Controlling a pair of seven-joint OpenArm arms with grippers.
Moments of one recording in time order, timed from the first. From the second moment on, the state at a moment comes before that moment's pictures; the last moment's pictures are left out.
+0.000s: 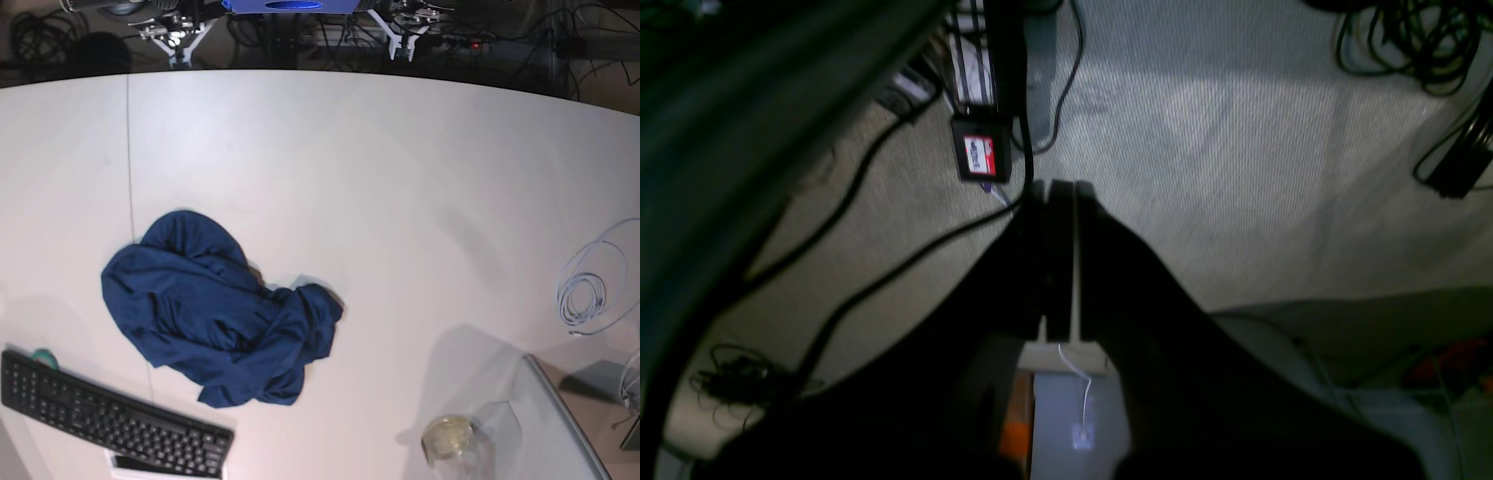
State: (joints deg) left arm 1.1 -2.2 2.1 -0.4 0.3 -1.2 -1.3; right arm 1.5 0.7 -0.9 -0.3 -2.3 0.8 -6.8
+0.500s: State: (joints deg) left arm 2.8 -2.2 2.1 0.4 0.3 -1.1 -1.3; right arm 1.2 0.7 -0.9 -0.2 -2.3 0.8 -6.7
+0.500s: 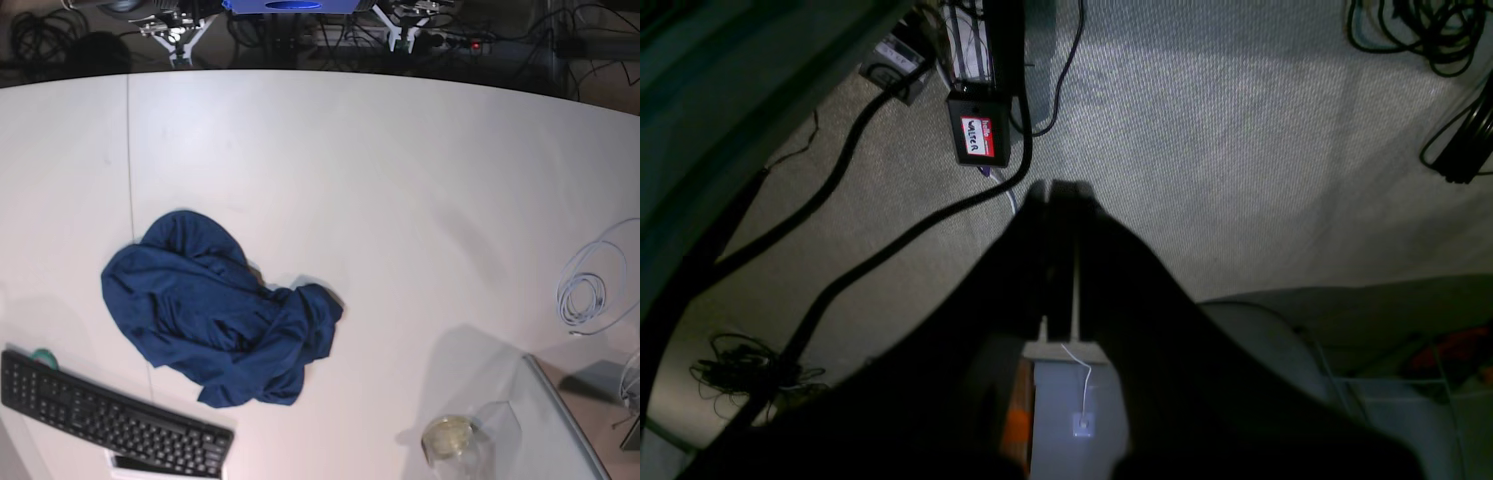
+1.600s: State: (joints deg) left arm 8.1 -2.9 1.6 9.8 0.0 -1.1 -1.2; right arm -8.2 -0.3 -0.7 7.9 -2.1 0.3 -7.0
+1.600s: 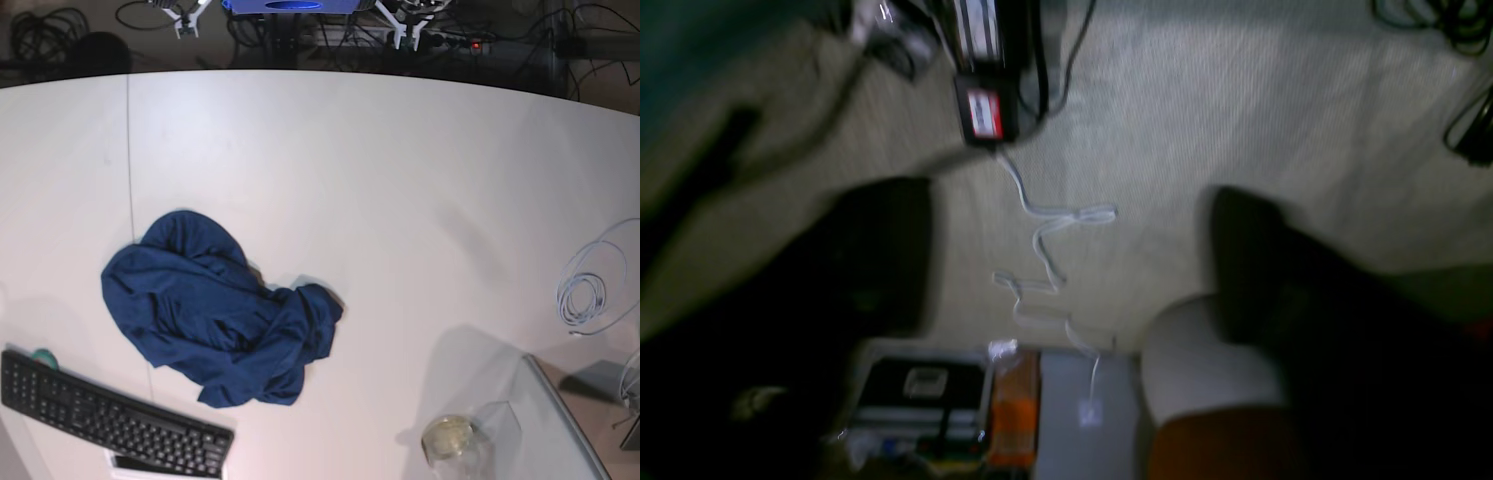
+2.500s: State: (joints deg) left arm 9.8 -2.9 1.6 11.0 0.0 -1.1 -1.1; right arm -7.7 -0.3 -0.6 8.3 -2.1 0.3 -6.7
